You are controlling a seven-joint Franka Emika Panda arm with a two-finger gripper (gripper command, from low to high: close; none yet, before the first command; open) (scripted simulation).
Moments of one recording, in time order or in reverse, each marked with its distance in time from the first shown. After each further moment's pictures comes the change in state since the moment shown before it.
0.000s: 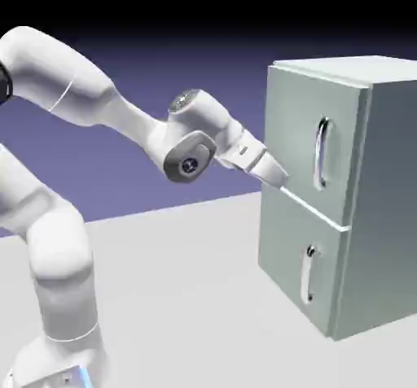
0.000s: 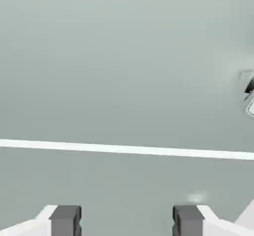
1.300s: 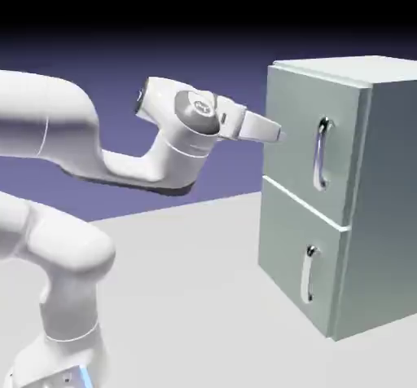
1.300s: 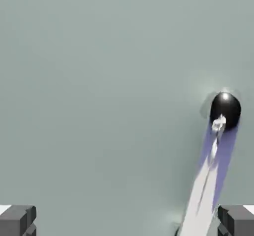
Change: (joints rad) arm 0.551 -0.345 -0.667 0.149 -1.696 -0.162 1.154
